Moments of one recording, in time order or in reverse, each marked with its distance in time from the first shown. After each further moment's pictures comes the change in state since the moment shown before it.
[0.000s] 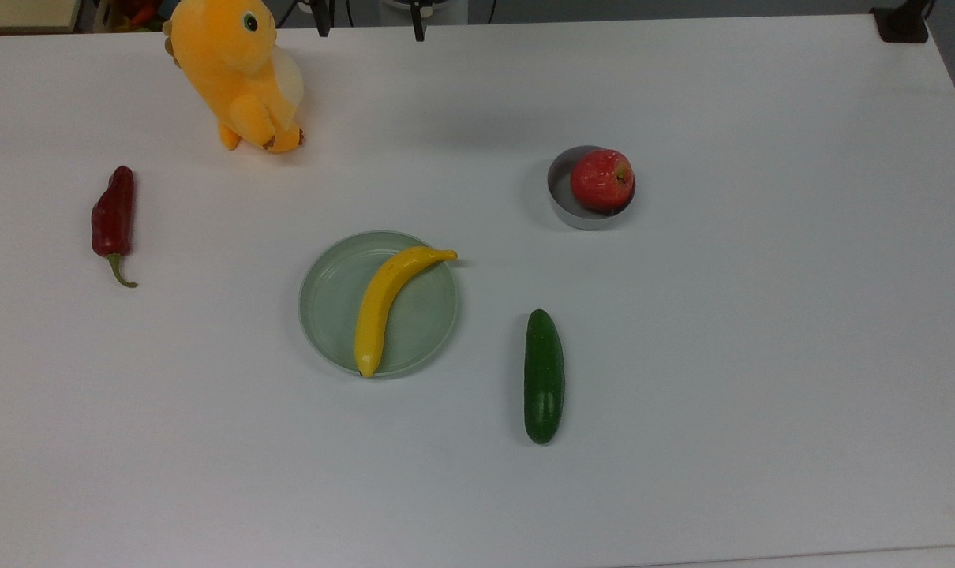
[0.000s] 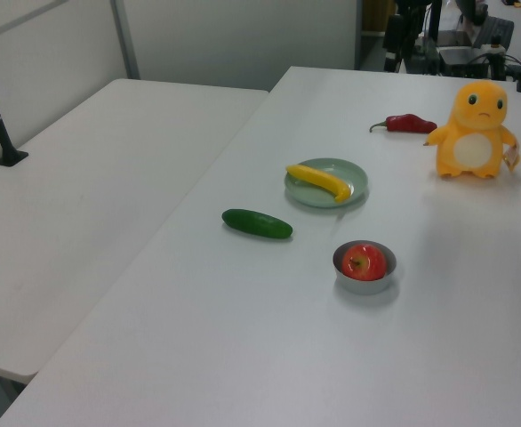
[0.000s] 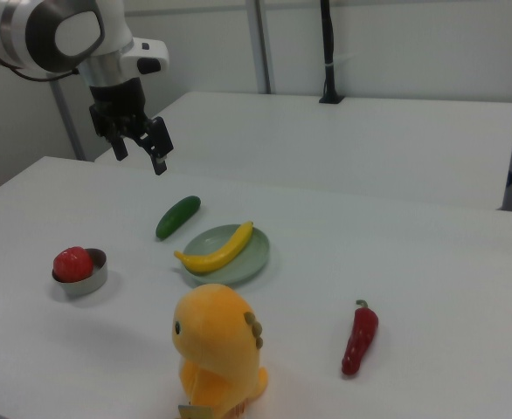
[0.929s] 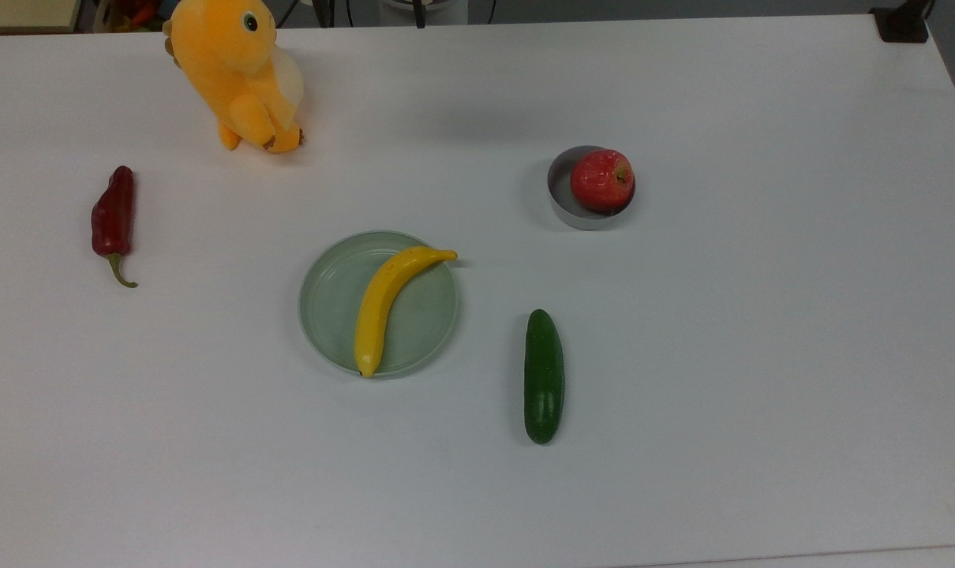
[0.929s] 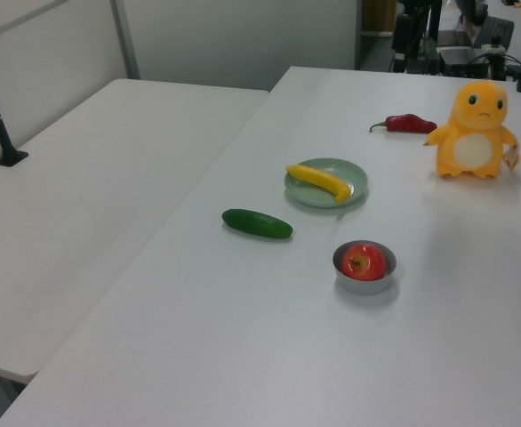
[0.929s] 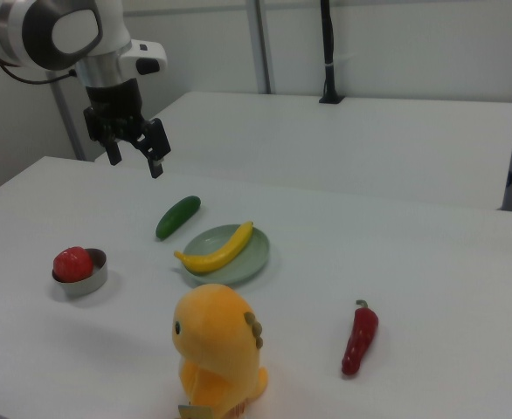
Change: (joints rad) arm -0.003 -0.009 0.000 0.000 0.000 -0.049 -0.063
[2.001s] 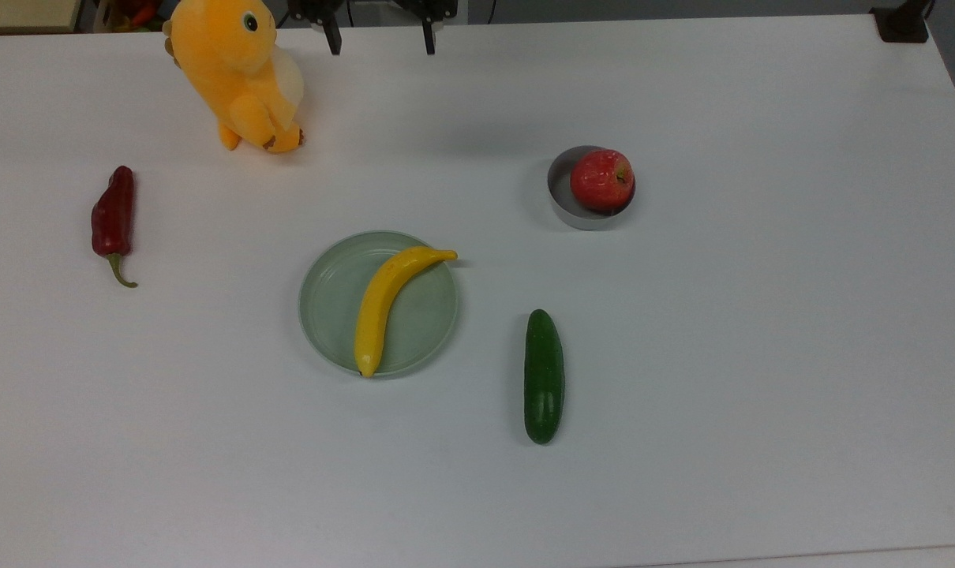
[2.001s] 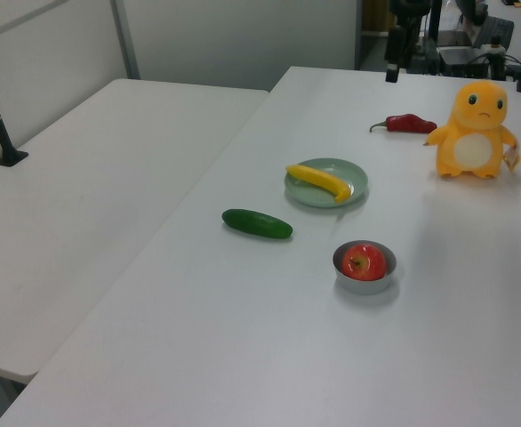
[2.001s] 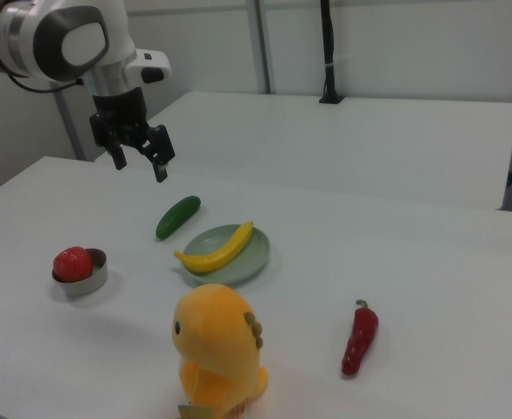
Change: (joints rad) arm -0.003 0.036 0.021 -0.012 0.001 0.063 0.002
